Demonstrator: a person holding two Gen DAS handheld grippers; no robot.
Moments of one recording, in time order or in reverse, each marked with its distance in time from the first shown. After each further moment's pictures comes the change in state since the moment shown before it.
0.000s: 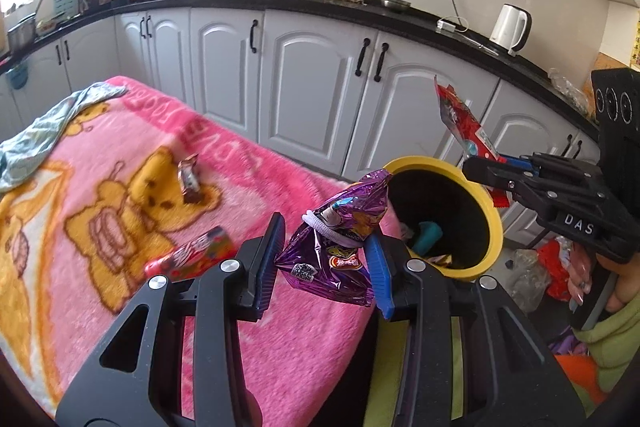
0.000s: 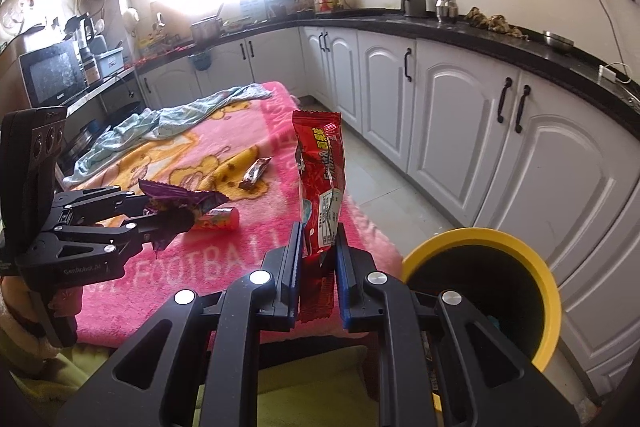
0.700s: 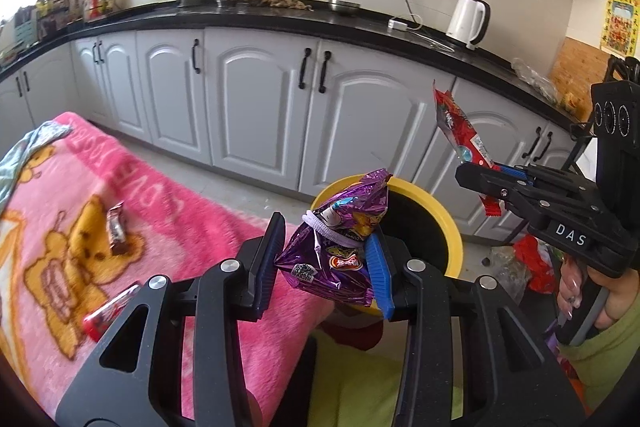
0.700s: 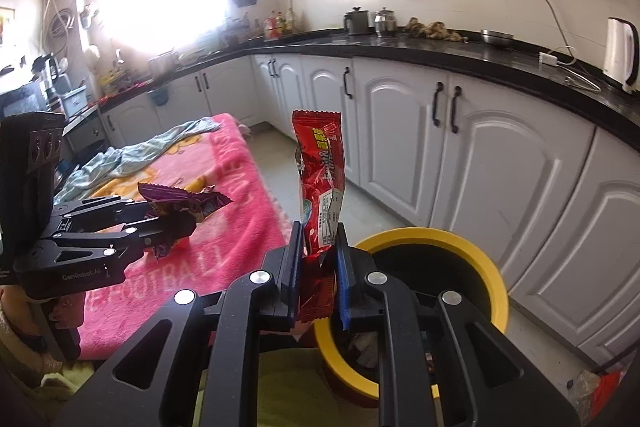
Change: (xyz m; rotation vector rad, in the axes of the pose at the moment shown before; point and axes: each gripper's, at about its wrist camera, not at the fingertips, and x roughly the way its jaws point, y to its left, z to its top) left arm 0.032 -0.071 0.034 0.095 -0.016 -0.116; right arm -0.047 -0.063 -0.013 0.113 -0.082 -0.129
